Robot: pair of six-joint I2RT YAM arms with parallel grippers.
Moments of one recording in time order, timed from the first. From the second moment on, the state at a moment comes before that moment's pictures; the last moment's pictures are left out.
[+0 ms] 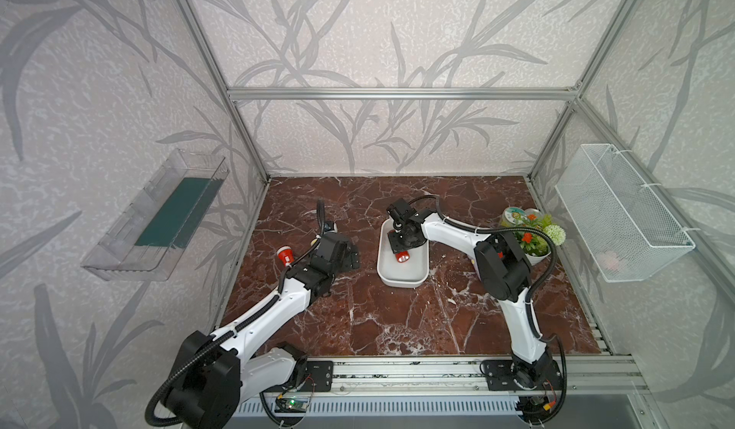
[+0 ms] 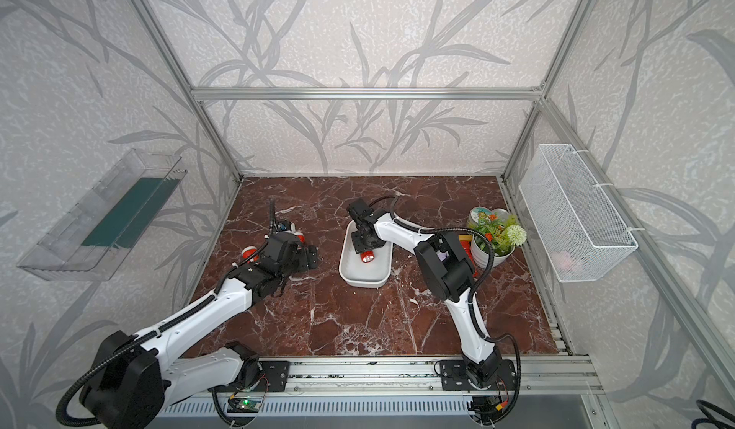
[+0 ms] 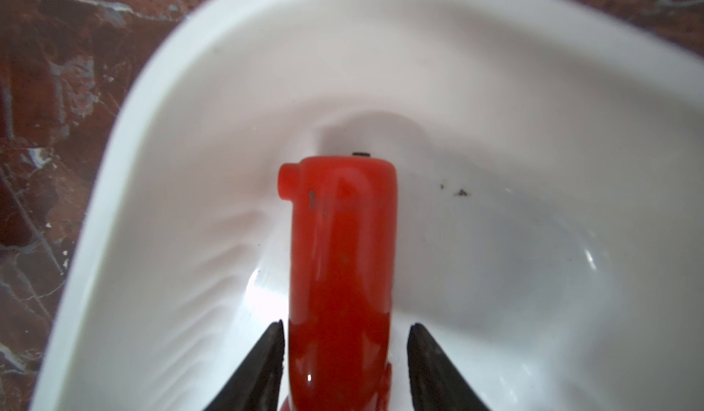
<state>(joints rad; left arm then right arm) -0.46 1.14 0.66 -0.31 -0.29 -0.48 0.69 2.19 1.70 -0.70 0.00 0.37</state>
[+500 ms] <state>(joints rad) -0.51 1.12 0.74 -0.36 -0.11 -0.50 0.69 1.84 1.52 -0.70 0.04 0.33</state>
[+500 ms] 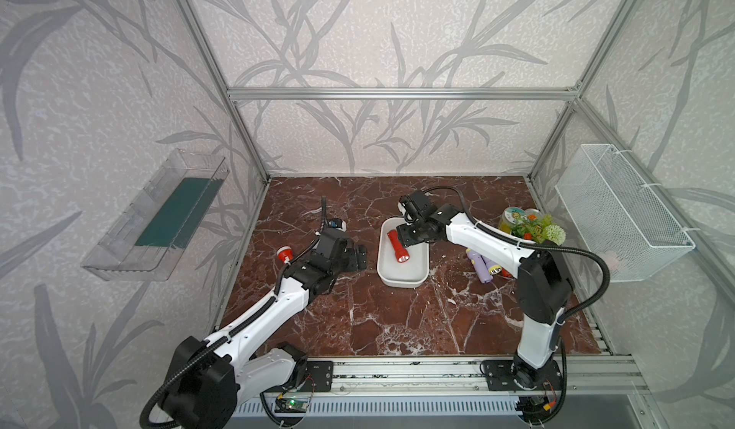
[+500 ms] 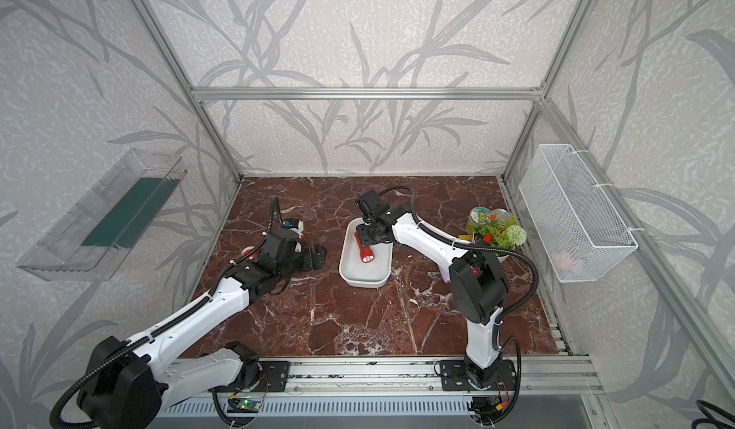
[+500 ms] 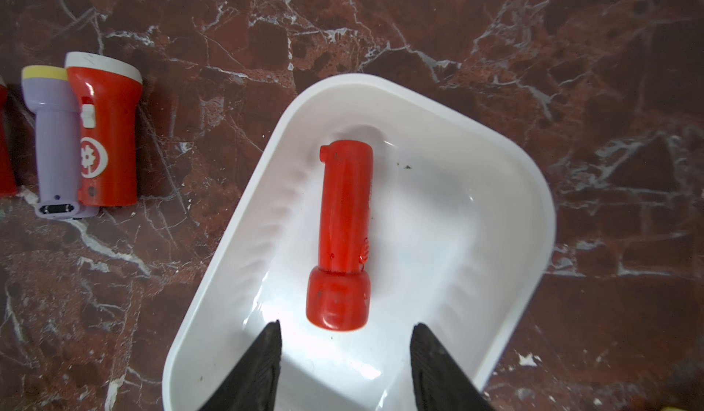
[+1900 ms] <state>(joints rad) -0.81 1.53 1.36 -0.62 0.26 -0.44 0.25 1.51 0.89 -0.60 0.06 0.28</state>
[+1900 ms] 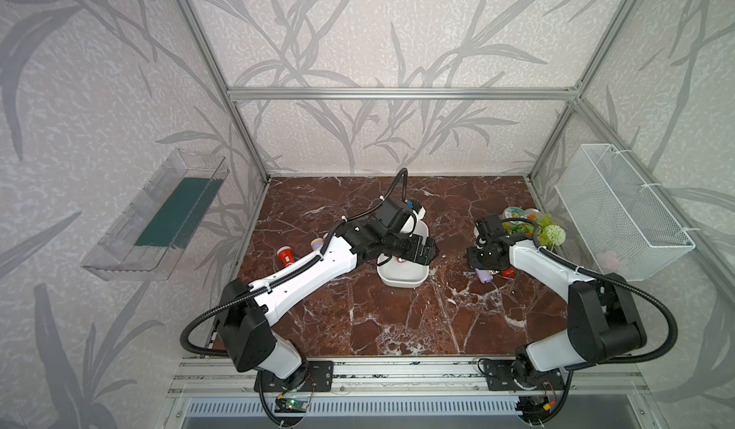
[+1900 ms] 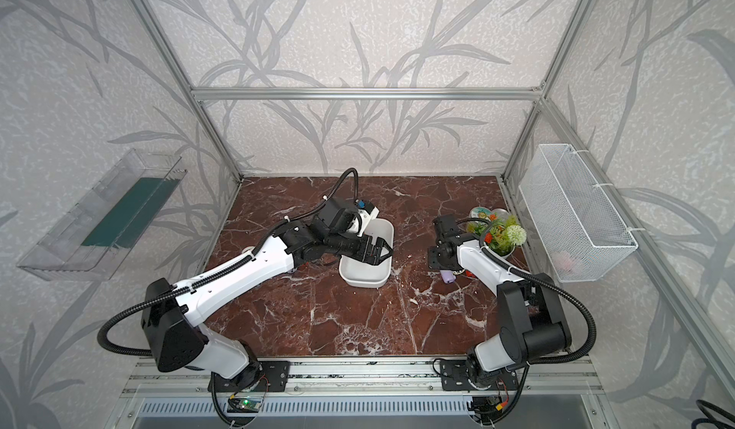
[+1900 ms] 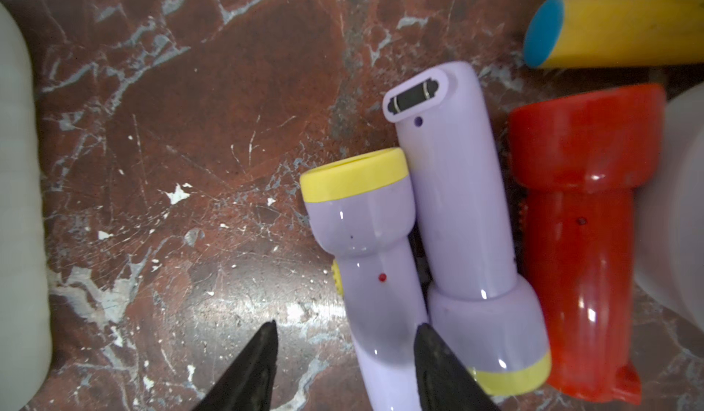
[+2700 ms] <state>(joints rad) -0.81 1.56 1.38 -0.63 0.26 -0.39 0.24 1.62 0.90 -0.58 0.04 0.28</state>
